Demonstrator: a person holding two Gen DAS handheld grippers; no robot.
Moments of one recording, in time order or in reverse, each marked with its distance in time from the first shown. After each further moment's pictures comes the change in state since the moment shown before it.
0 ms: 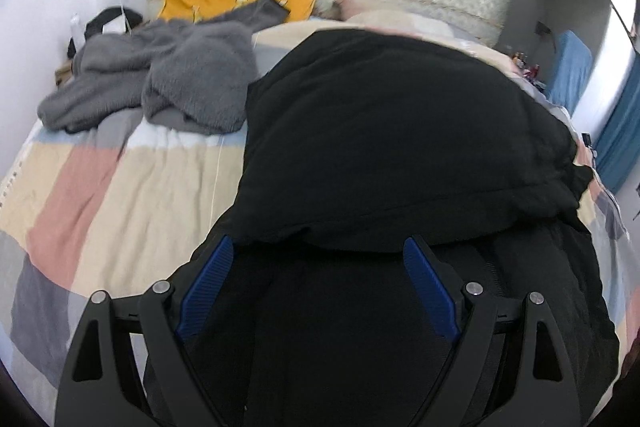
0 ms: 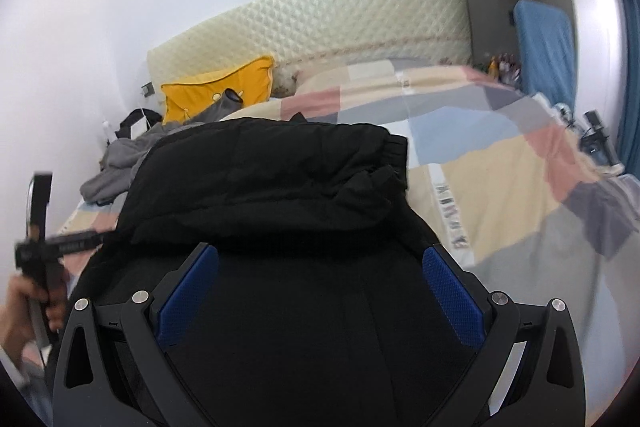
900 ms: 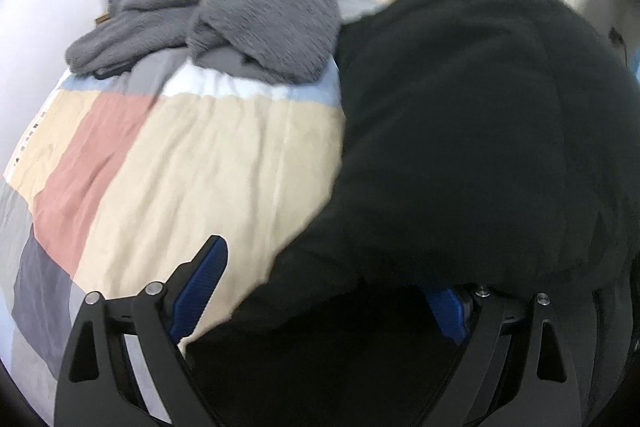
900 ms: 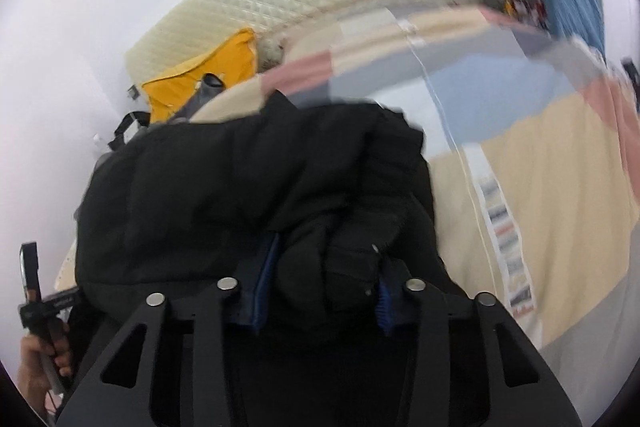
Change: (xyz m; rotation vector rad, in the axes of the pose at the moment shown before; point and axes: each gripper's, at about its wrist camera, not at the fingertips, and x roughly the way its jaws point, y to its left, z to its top) left arm 0.070 0.053 0.012 -0.143 0.120 0.187; right arm 0.115 -0.034 0.043 0.093 0.102 0.083
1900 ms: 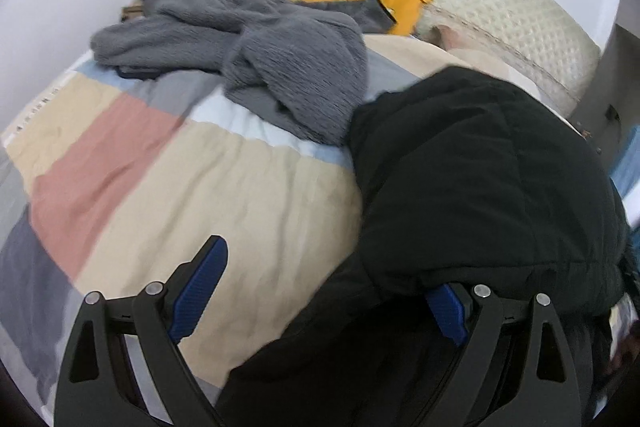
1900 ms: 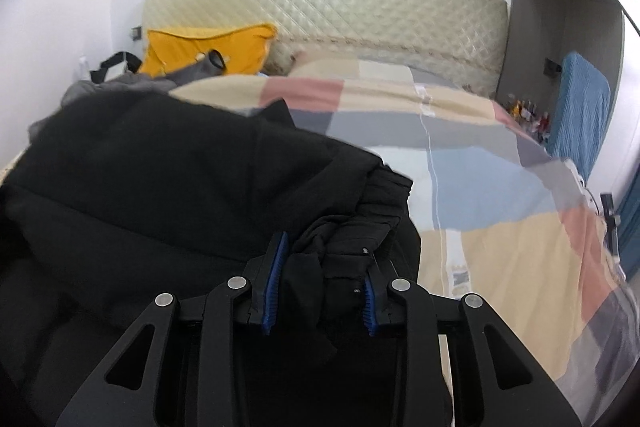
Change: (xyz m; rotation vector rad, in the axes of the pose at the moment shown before) left arm -0.019 0.031 0.013 -0.161 -0.119 -0.100; right arm 0.033 0.032 0.001 -0.334 -0.057 -0.220
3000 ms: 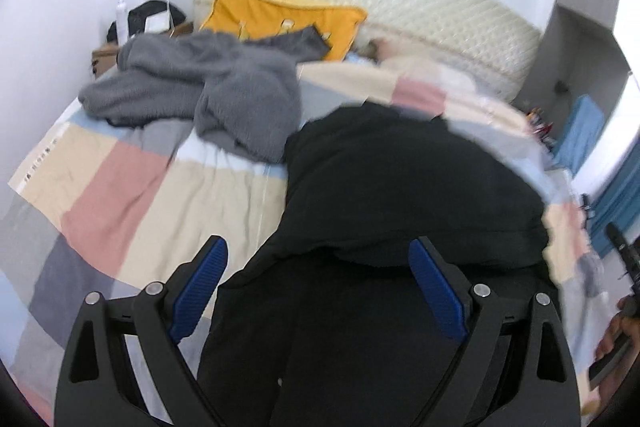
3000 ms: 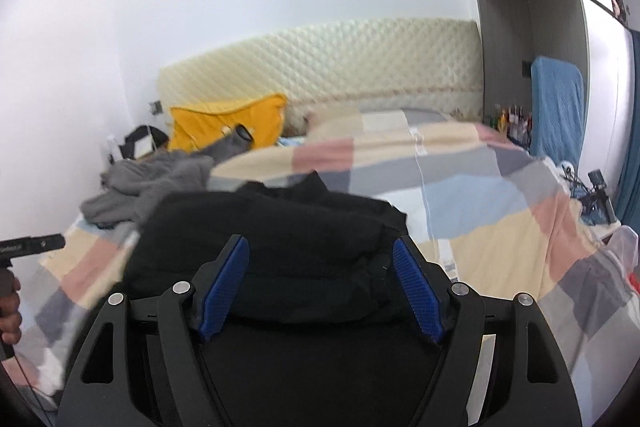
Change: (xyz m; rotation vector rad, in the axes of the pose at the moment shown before) left arm -0.156 -0.042 0.000 0.134 -0.064 -0.108; right arm -0.207 0.036 0.049 0.162 -0.135 0.083
